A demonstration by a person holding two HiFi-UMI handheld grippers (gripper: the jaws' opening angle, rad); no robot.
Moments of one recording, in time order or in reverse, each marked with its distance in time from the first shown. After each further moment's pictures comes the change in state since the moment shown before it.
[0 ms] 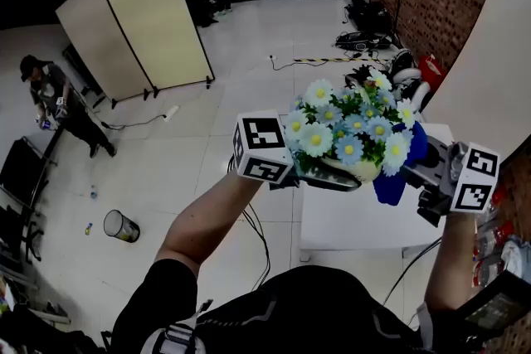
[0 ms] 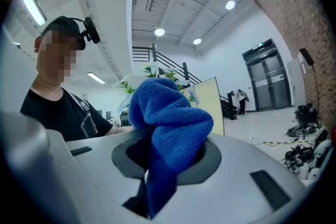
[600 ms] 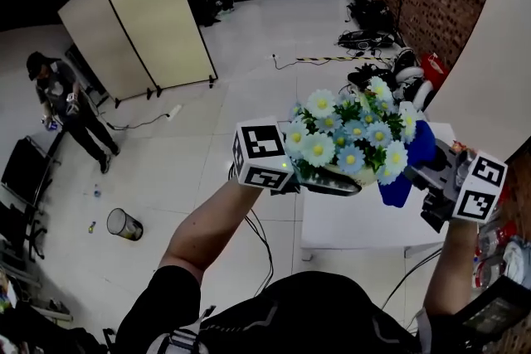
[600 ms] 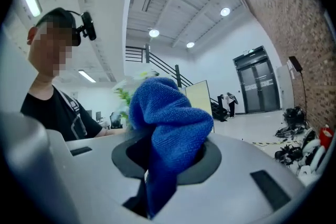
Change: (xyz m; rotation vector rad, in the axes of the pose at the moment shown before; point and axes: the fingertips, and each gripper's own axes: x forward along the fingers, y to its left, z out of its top) left arm 0.003 -0.004 0.000 -0.007 -0.002 0.031; right arm -0.016 -0.008 0.005 -0.001 -0.005 -0.118
